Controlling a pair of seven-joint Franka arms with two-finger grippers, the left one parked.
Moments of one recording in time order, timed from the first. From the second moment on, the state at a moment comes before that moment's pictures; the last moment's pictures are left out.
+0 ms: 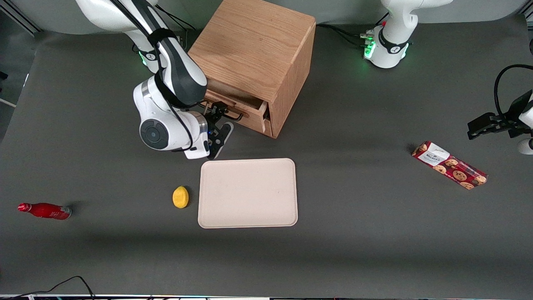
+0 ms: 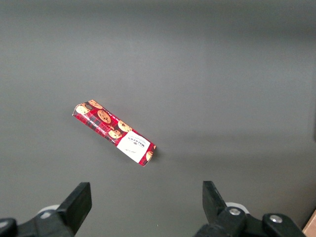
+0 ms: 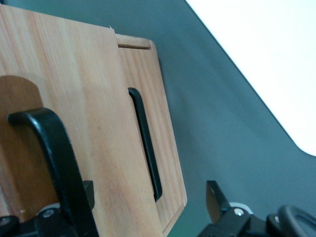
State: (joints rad) arm 0.51 0.37 -0.06 -1.73 0.44 1.70 -0.59
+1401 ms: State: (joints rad) arm 0.40 0.48 -0.06 -1.59 0.43 1.70 -0.75
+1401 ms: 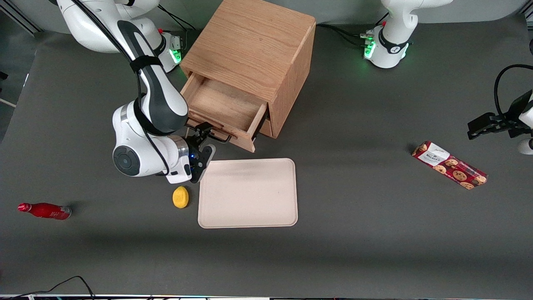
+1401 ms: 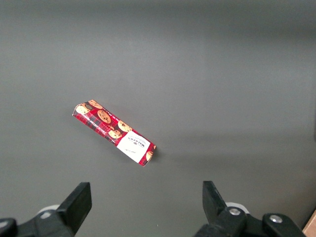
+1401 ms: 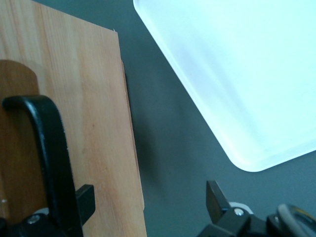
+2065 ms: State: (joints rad) arm 0.35 0.54 -0.06 -1.50 0.41 1.70 -0.84
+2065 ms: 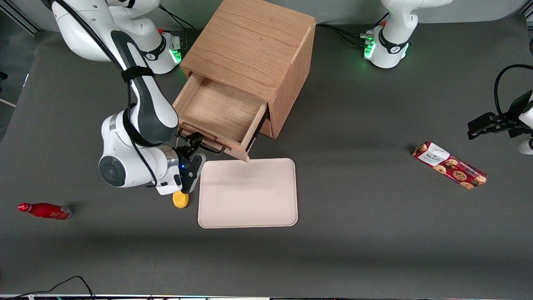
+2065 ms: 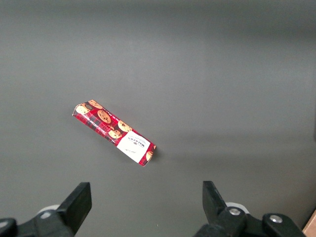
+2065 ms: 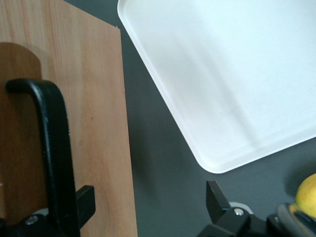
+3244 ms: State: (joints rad) arm 0.31 0.63 -0.06 -1.35 0.41 1.70 -0.86
